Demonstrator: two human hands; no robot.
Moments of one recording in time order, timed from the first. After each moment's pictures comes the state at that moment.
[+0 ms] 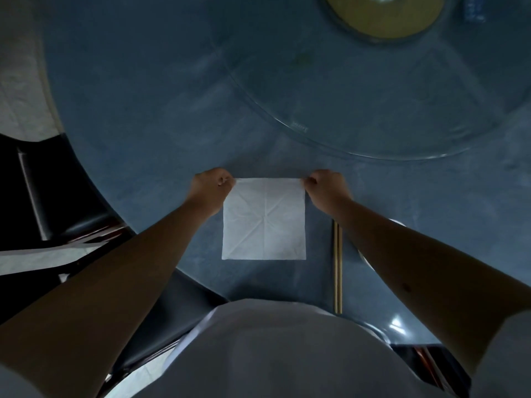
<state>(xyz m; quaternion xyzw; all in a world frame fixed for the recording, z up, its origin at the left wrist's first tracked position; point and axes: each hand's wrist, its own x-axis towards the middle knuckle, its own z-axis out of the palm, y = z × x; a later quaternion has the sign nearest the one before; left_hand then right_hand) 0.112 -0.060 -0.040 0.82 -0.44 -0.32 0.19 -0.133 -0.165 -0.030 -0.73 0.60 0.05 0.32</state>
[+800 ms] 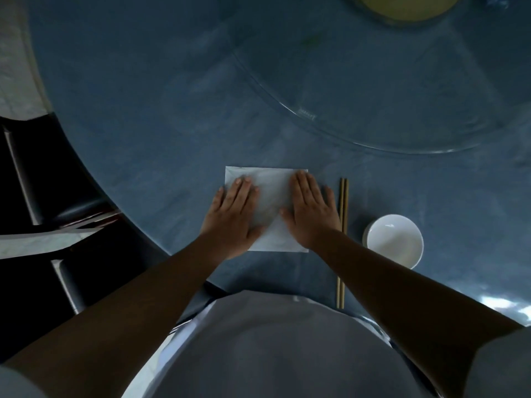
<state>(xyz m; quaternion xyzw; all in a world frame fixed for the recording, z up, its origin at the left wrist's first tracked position) 0.061 0.008 -0.074 0.69 -0.71 -0.15 -0.06 -0.131 -0.084 -0.071 -0.86 0.47 0.12 0.15</state>
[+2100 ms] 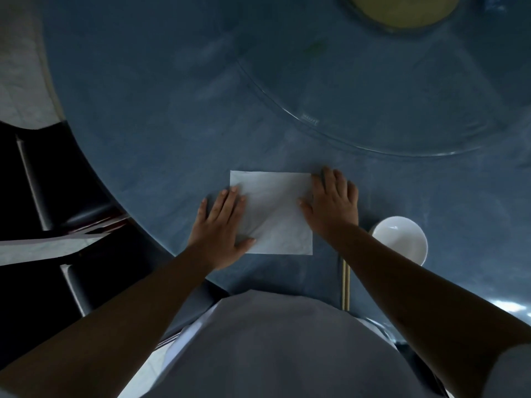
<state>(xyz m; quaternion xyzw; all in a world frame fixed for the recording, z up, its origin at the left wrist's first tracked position) 0.085 0.035 -0.070 0.72 -0.67 -0.17 -0.08 -0.140 -0.108 -0.048 -0.83 0.53 0.11 0.09</state>
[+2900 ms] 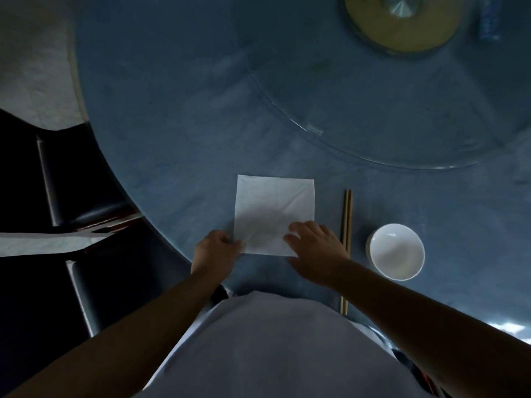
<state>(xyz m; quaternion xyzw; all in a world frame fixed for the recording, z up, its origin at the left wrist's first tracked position) 0.062 0.064 -0.042 0.88 -0.24 -0.39 0.14 -0.151 -0.045 -0.031 -0.93 0.30 0.16 0.16</state>
